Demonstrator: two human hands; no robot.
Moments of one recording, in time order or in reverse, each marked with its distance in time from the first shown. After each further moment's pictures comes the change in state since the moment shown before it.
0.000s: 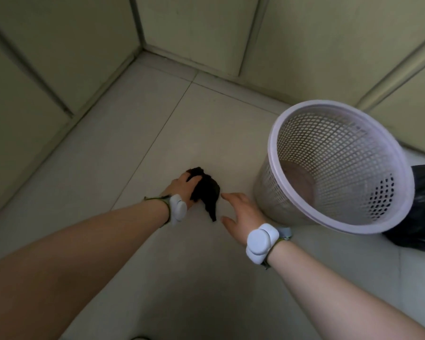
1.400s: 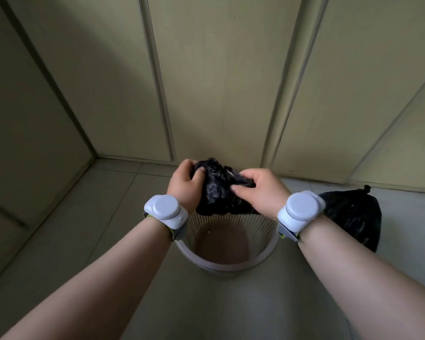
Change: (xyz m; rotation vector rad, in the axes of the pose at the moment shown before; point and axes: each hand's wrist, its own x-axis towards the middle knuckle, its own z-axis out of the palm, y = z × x) left_hand -0.022 0.315 -0.164 -0.808 0.625 0.162; right_hand -0.101 0.055 -0.265 0.466 0.499 -0.104
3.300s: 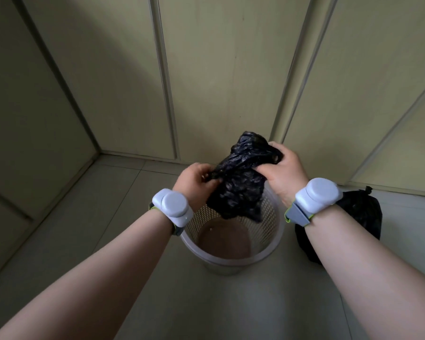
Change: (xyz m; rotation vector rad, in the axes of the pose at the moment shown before) left_hand -0.004 0.002 -0.012 0.318 -0.217 0.178; right_hand 0.014 -0.007 -0.012 0.427 0.298 -0.094
